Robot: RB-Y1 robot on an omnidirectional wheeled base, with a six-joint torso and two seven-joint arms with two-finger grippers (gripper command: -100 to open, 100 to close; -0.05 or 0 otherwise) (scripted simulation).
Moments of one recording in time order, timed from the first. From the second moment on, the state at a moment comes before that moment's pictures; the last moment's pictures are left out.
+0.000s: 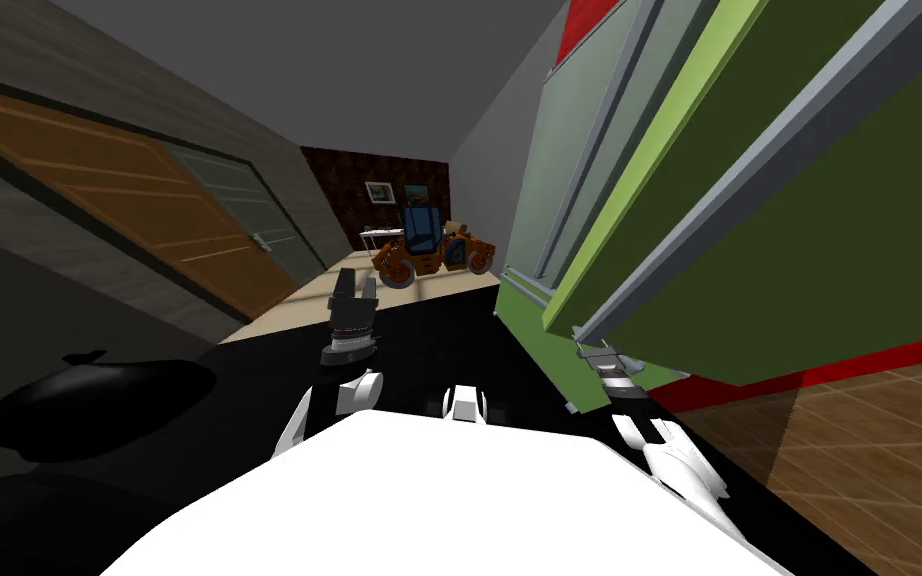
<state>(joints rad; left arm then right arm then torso) 0.49 0.03 0.05 -2.34 -0.07 -0.55 -0.09 -0.05 -0.40 -0.68 -0.80 0.68 -1.24 1.48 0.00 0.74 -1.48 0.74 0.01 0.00</state>
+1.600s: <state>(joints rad) 0.49 0.03 0.05 -2.34 -0.07 -0.55 -0.09 0.15 -0.34 -0.65 -1.04 0.31 -0.95 1.74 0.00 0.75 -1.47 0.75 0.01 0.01</state>
